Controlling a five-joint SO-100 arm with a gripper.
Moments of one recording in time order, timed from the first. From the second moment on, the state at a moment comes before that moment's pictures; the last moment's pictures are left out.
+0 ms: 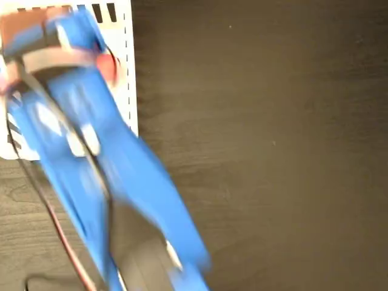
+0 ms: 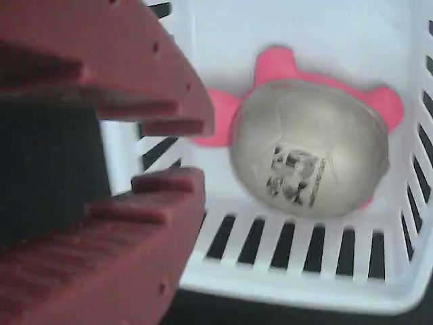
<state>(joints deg) -18.1 82.5 58.6 90.9 11.2</state>
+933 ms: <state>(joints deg) -1.2 180.8 164.3 65.8 1.1</state>
